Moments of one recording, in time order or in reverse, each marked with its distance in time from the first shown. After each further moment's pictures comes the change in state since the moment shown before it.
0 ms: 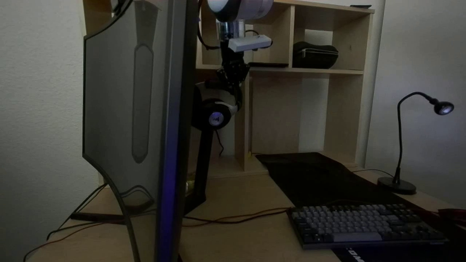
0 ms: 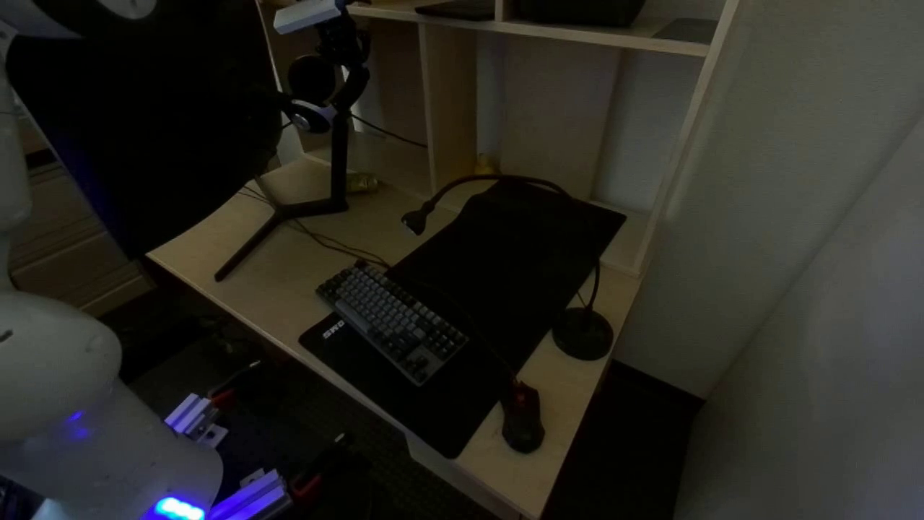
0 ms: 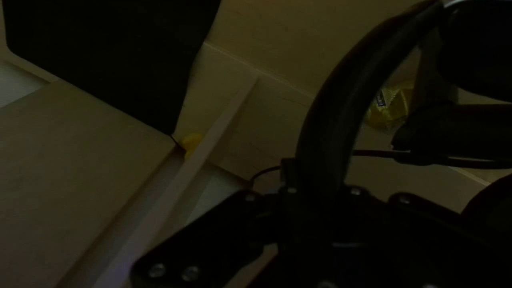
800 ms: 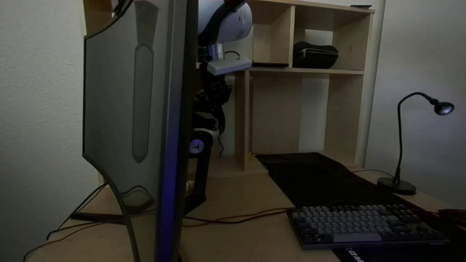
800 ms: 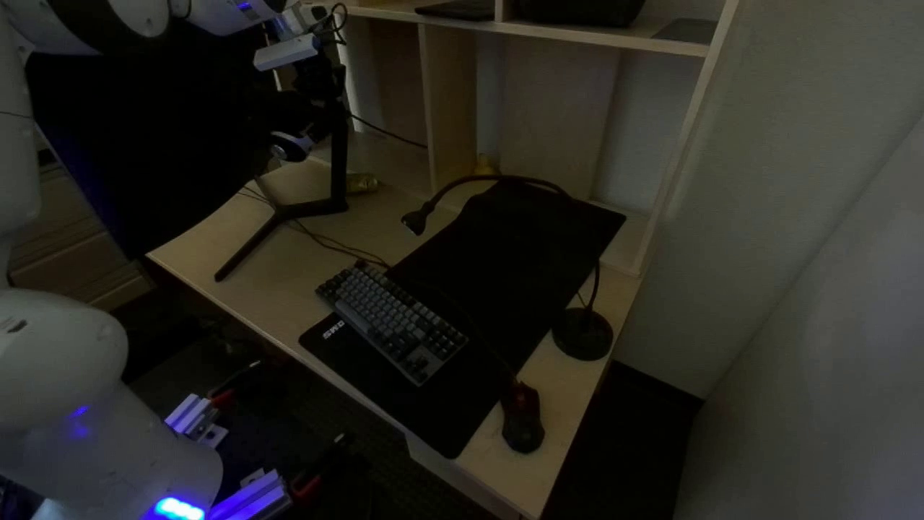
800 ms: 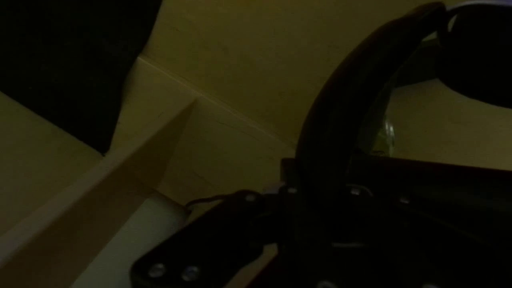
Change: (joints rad) arm 0.095 0.080 0.012 -0.038 -0.017 0.026 0.053
